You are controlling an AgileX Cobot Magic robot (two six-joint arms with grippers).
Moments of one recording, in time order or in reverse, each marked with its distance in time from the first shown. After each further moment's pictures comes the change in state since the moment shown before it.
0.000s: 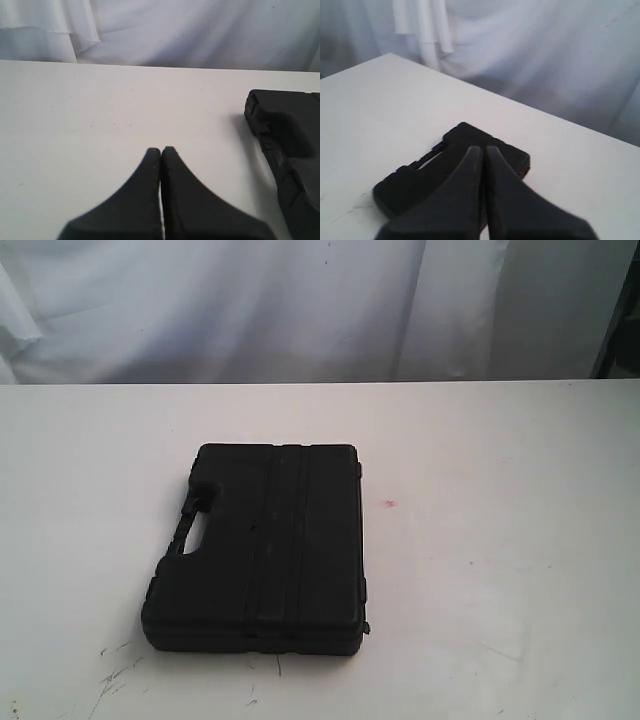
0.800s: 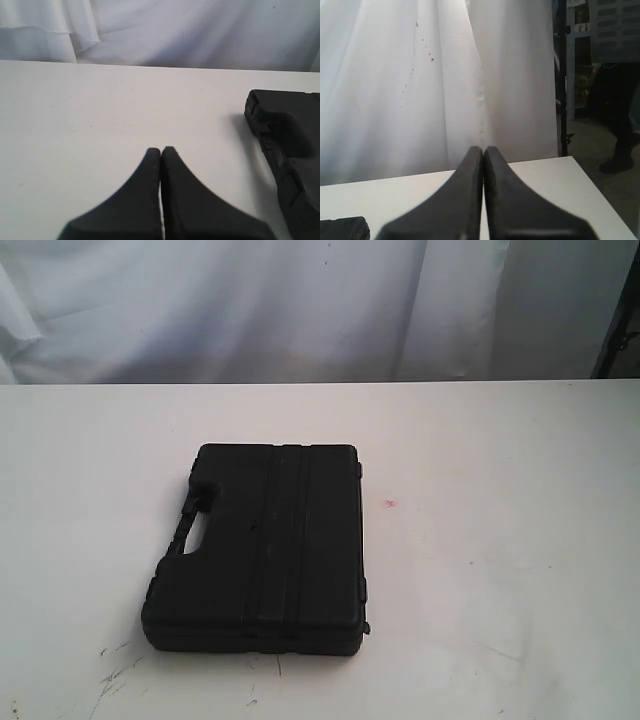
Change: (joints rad) left arm 0.000 0.000 0.000 0.000 0.000 0.000; right arm -0.665 -0.551 0.483 0.033 -0.247 0.052
